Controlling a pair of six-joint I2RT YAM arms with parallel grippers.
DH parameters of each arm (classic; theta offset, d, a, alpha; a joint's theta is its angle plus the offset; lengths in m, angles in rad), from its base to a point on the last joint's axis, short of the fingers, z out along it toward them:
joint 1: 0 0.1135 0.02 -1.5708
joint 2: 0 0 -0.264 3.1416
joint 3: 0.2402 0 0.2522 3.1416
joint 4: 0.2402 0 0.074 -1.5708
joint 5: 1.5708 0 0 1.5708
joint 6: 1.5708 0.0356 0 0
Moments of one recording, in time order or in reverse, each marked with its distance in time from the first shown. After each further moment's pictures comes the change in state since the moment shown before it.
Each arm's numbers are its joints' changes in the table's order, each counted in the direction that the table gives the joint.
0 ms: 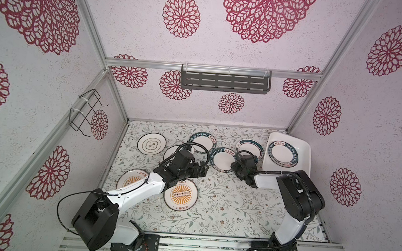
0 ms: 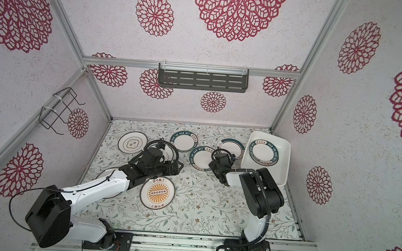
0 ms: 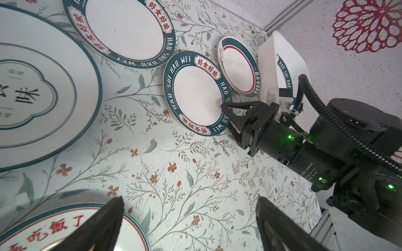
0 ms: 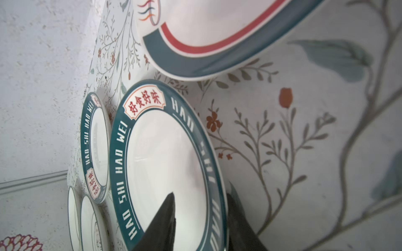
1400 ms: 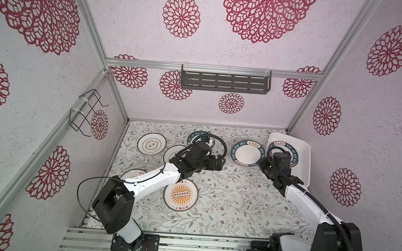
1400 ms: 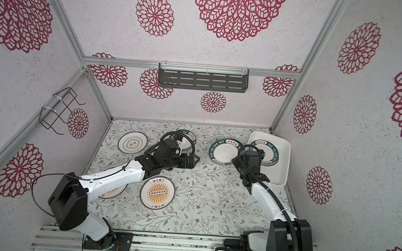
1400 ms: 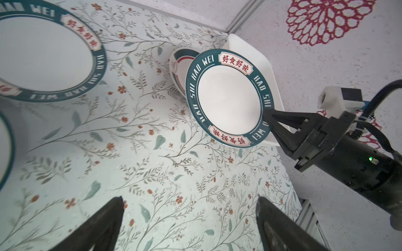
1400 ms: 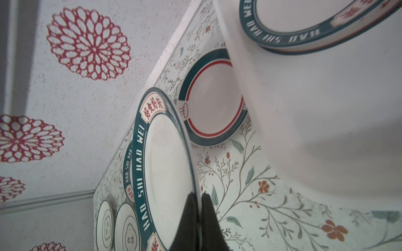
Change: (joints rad) left arm -0.121 0.253 0.341 -0.006 0.045 0.061; right arm -0.321 -0.575 -0.035 0.402 -0.070 -0.235
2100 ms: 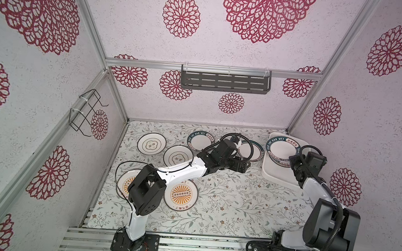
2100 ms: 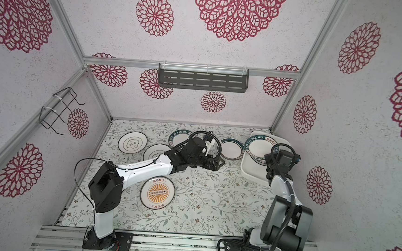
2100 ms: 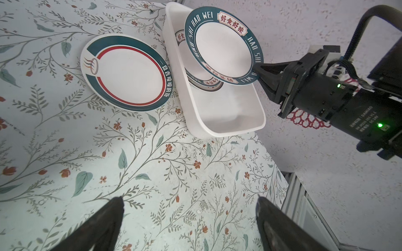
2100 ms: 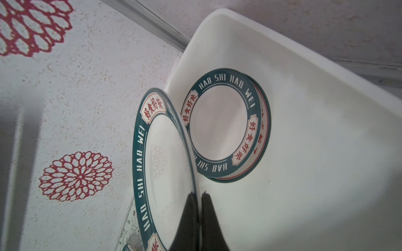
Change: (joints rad) left arm -0.109 0.300 0.340 0.034 0.071 0.106; right arm -0.430 0.212 0.084 -0.173 -0.079 0.000
